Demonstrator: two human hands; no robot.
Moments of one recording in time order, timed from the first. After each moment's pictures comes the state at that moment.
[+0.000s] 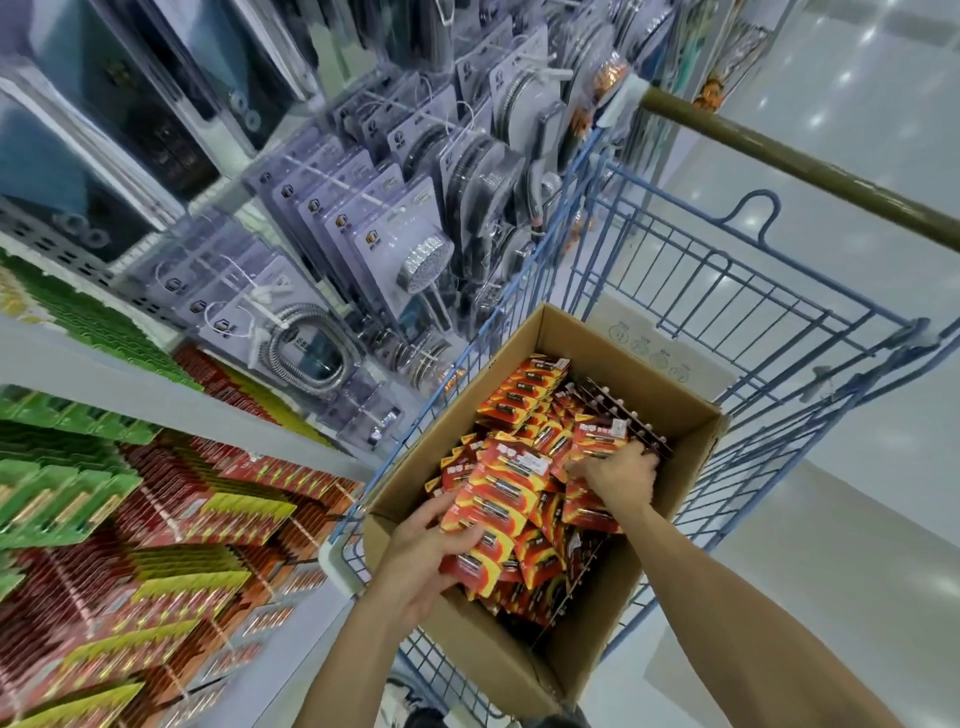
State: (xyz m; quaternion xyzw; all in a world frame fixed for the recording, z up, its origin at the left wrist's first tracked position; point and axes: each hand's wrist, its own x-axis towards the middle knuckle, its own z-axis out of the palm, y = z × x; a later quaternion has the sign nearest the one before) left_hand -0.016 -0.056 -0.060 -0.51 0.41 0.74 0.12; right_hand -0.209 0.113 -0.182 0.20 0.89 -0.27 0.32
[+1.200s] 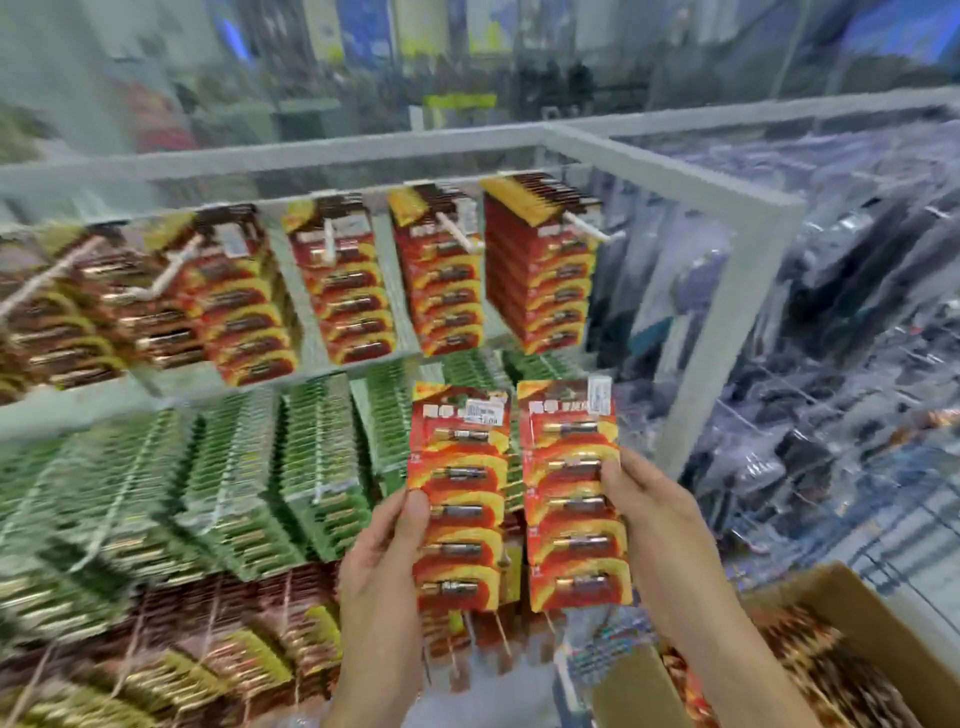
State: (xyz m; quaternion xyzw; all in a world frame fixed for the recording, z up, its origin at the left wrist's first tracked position) left_hand 0.255 -0.179 0.184 -0.45 0.30 0.69 -0.49; right_hand 0.065 -0.114 0.184 -0.23 0.55 -0.67 0.44
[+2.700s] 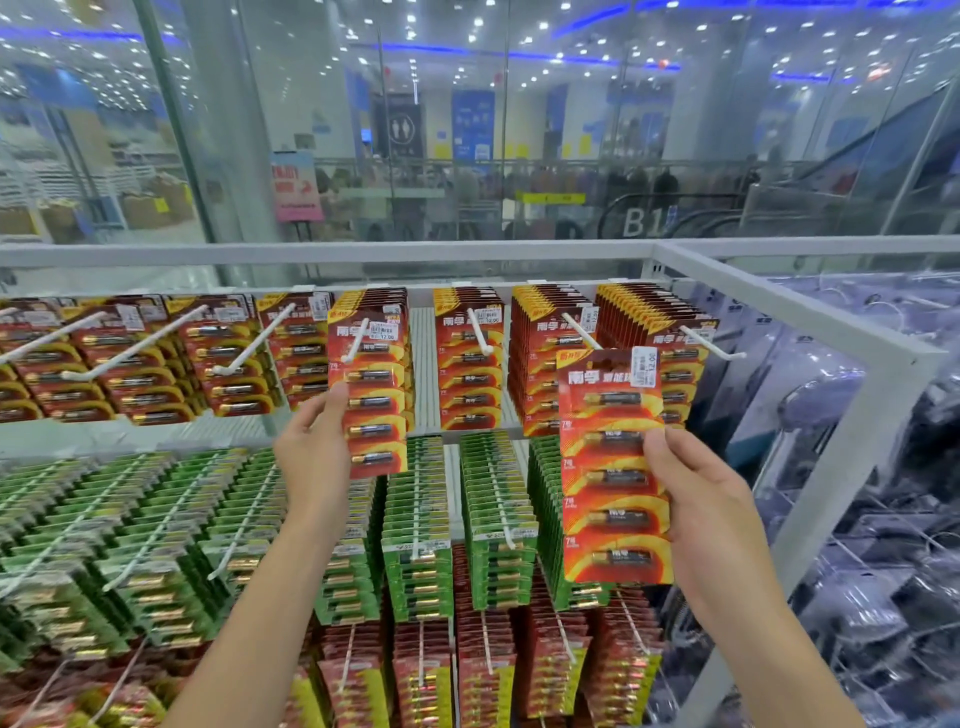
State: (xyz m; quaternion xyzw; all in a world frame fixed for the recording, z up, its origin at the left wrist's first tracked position) left_hand 0.353 -0.345 0.254 -0.47 0.35 0.47 -0.66; right_hand 0.108 -0.174 0.280 -0.34 0.51 -0.69 0.39
